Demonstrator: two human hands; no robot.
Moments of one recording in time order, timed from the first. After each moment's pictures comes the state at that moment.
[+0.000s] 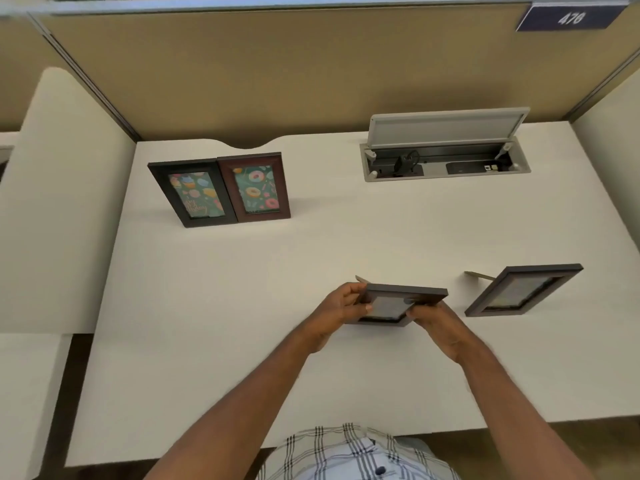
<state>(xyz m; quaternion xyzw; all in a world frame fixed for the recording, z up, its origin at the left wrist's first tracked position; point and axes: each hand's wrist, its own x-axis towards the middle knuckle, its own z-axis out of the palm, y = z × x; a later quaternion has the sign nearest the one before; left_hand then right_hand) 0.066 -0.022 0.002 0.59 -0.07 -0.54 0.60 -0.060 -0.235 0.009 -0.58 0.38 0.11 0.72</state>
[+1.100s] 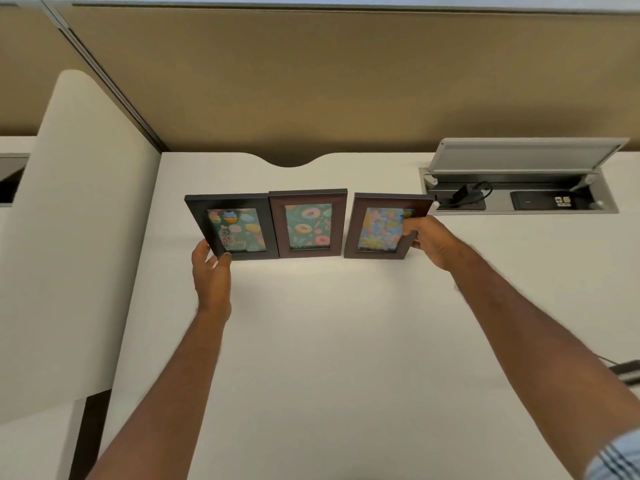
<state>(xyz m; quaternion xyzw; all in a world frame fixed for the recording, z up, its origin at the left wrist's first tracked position) 0.347 0.156 -0.050 0.74 0.24 -0.09 0.63 0.274 -0.243 -0.026 -0.65 0.37 0.13 0.66</state>
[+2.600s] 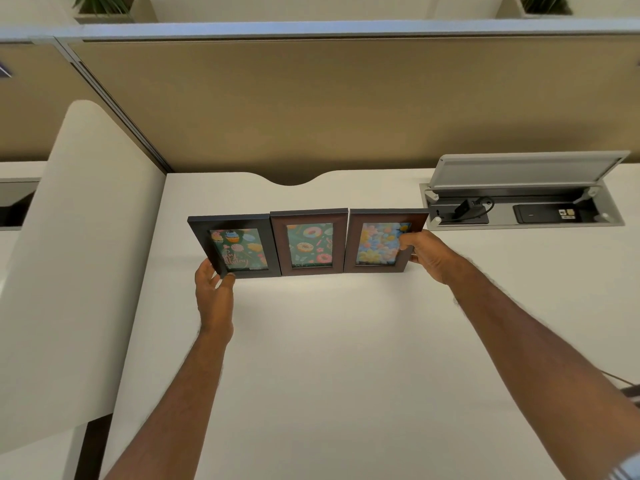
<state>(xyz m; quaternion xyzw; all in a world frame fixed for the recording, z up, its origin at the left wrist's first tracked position) 0.351 0.160 -0.063 0.73 0.23 -0.09 0.64 0.285 -0.242 -0.036 -0.64 0.39 0.13 0.65</state>
